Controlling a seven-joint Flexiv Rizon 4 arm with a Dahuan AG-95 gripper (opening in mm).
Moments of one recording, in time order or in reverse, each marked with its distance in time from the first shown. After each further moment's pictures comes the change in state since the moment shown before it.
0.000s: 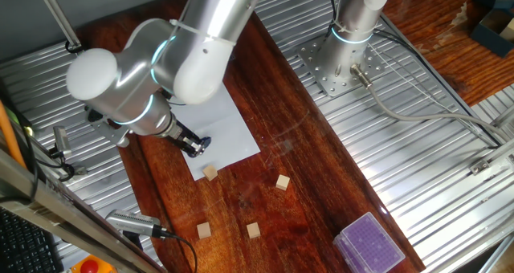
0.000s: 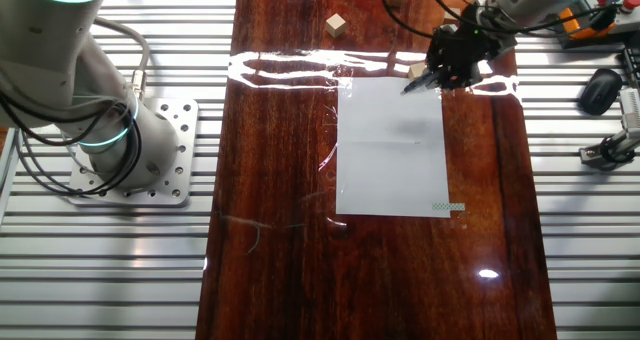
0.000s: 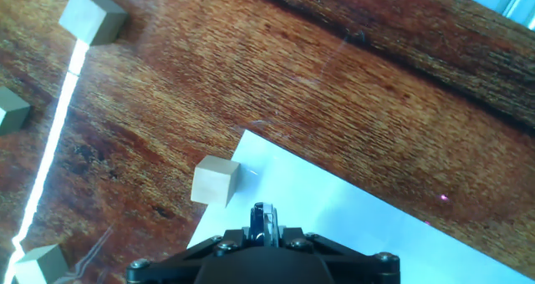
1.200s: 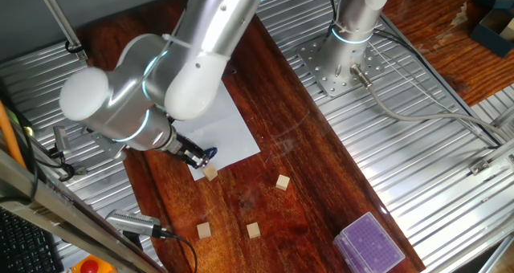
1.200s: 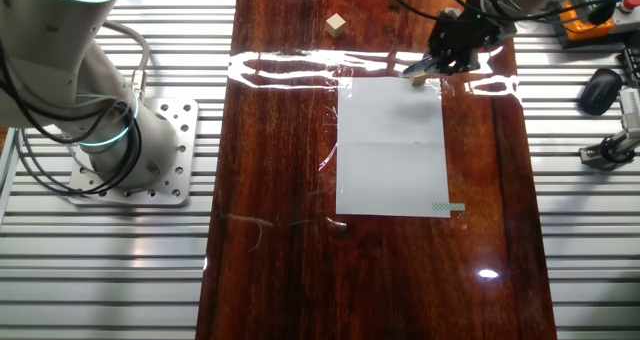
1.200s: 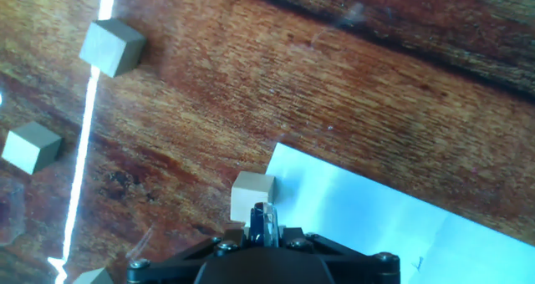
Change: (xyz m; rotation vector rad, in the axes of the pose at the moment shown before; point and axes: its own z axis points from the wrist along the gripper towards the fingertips) arm -0.020 0.029 0.002 -0.043 0.038 0.106
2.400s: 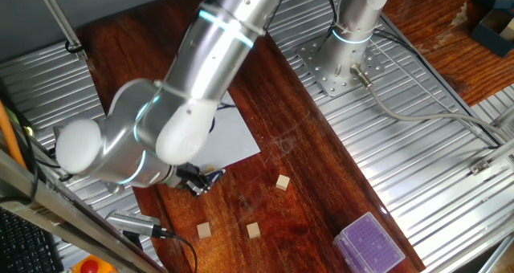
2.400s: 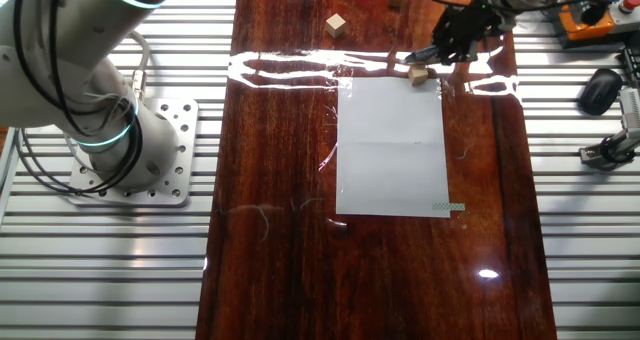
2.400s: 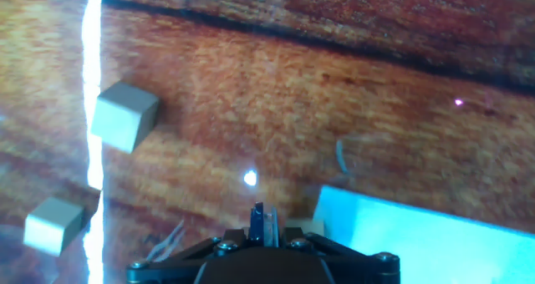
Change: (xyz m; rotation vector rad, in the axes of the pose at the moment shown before) arm -0.032 0.037 0.026 -0.015 0.095 0.155
